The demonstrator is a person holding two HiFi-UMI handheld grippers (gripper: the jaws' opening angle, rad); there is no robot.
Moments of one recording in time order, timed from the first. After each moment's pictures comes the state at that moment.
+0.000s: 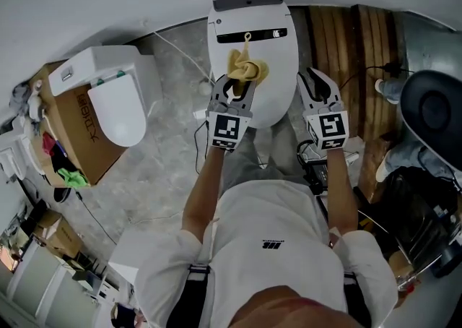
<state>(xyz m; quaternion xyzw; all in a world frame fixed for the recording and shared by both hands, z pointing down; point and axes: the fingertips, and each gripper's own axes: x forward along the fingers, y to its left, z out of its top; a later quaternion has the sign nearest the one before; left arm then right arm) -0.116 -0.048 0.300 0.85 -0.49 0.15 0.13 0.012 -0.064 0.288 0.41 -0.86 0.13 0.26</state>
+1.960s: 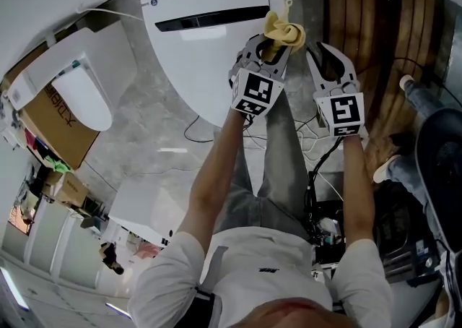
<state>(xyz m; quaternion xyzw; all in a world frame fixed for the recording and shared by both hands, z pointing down) 0.090 -0.172 0.619 0.84 -0.42 0.24 0.25 0.140 -0.170 0.587 0.32 -0.86 0.22 0.32</state>
